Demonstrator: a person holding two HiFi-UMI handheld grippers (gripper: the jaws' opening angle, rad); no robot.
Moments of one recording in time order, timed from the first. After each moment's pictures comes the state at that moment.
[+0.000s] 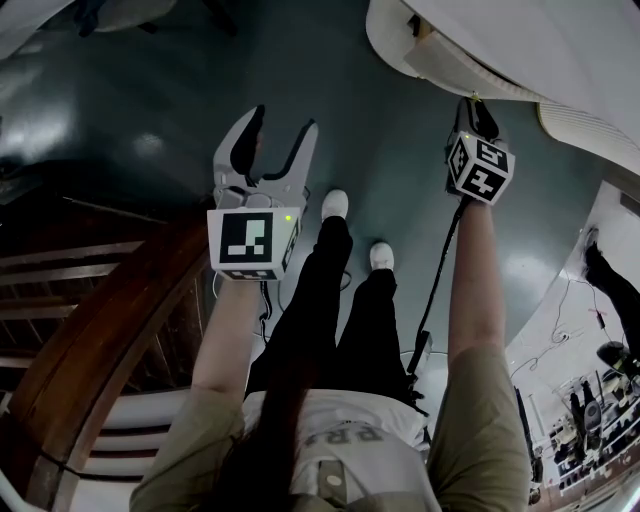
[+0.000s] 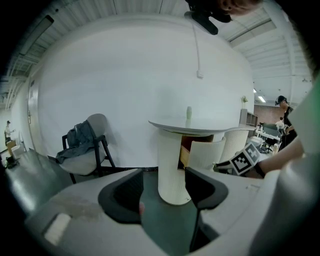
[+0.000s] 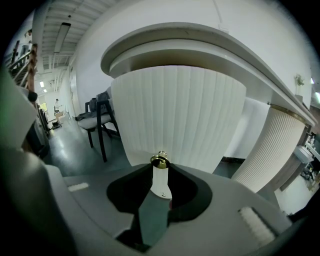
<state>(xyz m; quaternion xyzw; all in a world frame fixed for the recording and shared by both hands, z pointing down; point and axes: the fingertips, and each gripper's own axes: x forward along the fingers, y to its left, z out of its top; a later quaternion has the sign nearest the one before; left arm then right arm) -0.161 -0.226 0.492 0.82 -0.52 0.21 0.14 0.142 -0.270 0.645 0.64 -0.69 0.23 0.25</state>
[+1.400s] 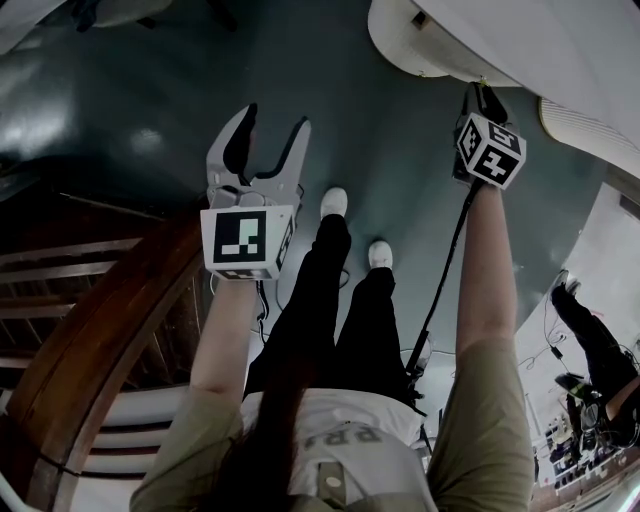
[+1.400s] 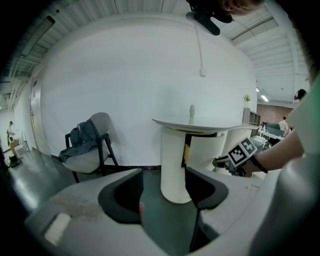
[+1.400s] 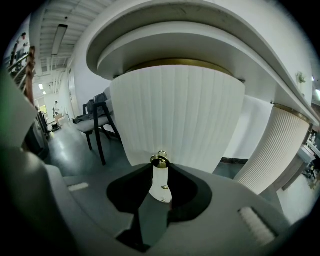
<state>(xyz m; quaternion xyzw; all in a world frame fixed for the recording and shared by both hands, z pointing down) -0.174 -0.229 0.499 0.81 -0.53 0.21 0.15 0.147 -0.303 0.644 0.64 -0.69 0.24 0.25</state>
